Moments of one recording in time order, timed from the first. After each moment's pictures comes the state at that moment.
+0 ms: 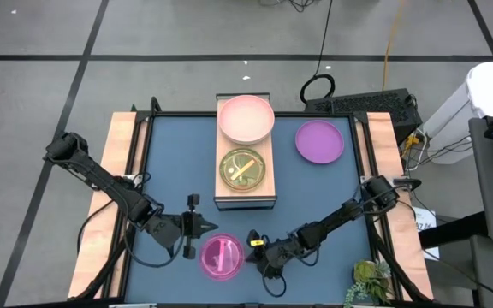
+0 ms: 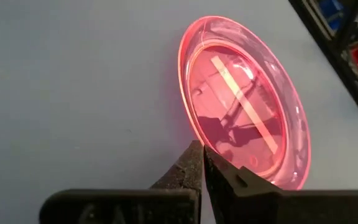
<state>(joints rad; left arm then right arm) -0.63 1.31 0.79 -0.10 -0.55 -0.21 0.53 2.07 1.05 0.38 0.21 -0.57</state>
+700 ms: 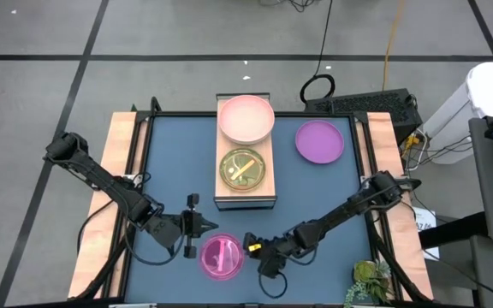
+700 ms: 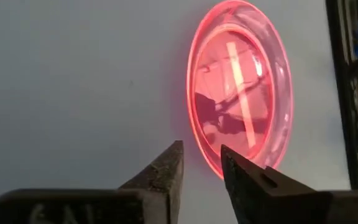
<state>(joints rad) -0.63 1.31 0.79 -0.10 -0.56 -0.26 0.51 2.00 1.17 0.05 0.21 -0.87</state>
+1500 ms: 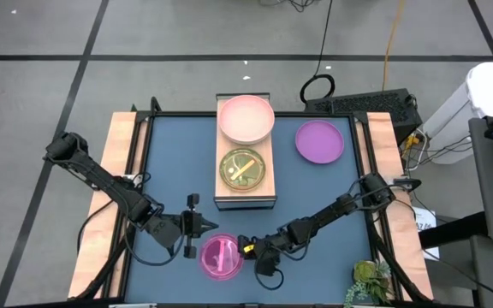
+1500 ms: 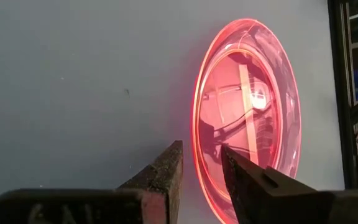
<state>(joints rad) -0.63 1.31 0.79 -0.10 -0.56 -0.24 0.45 2.09 1.18 0.20 0.07 -1.04</state>
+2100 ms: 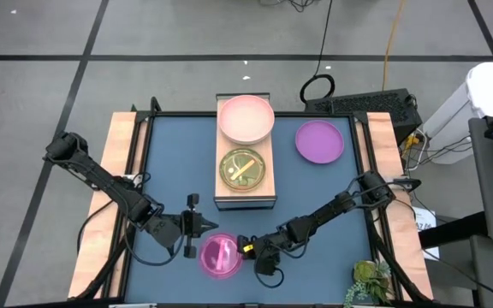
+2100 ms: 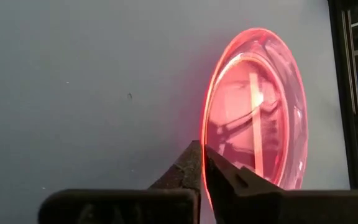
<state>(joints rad) -0.63 1.31 0.79 -0.10 -0.56 -0.24 0.44 2.11 1.18 0.20 0.05 -1.06</state>
